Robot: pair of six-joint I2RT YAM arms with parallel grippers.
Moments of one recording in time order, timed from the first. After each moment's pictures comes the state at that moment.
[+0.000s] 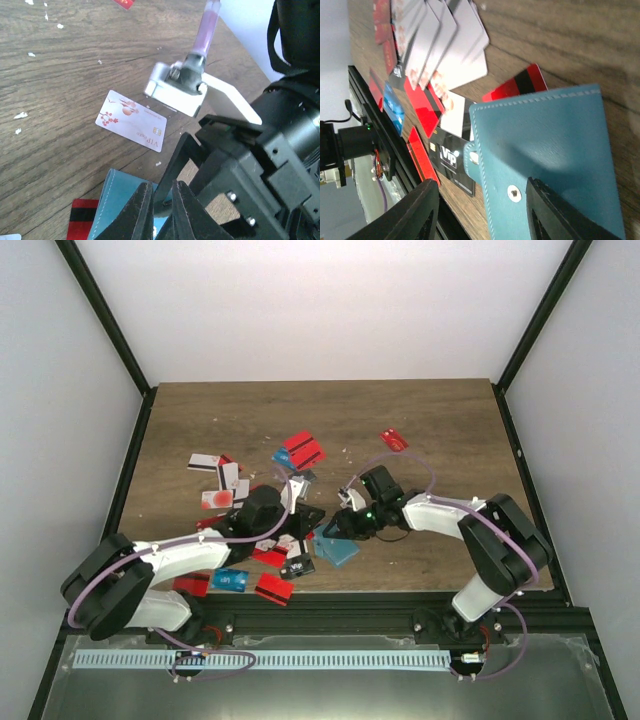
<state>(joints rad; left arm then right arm) -0.79 1.33 0.50 0.37 0.25 -0.52 0.60 1.59 0.75 -0.16 -0.73 0.49</state>
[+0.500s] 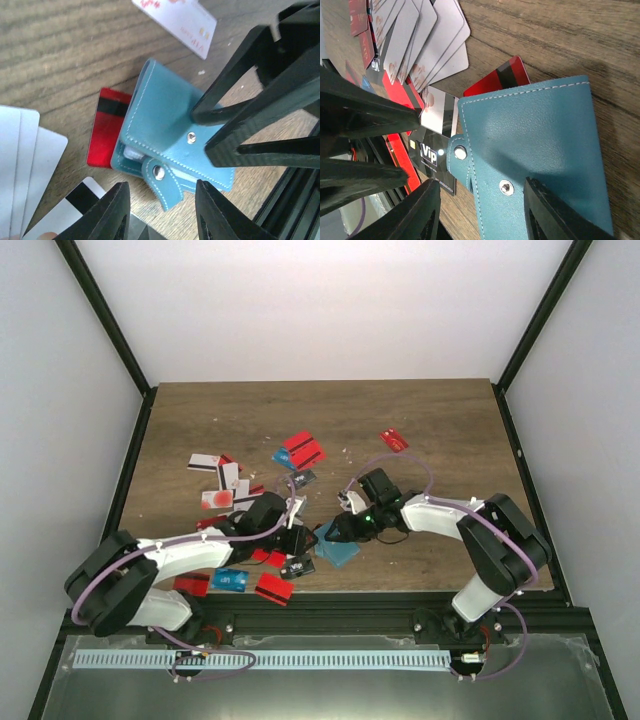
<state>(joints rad) -0.79 1.35 0.53 0.04 0.30 -0.54 0.62 1.60 0.74 -0.20 -0.66 0.44</state>
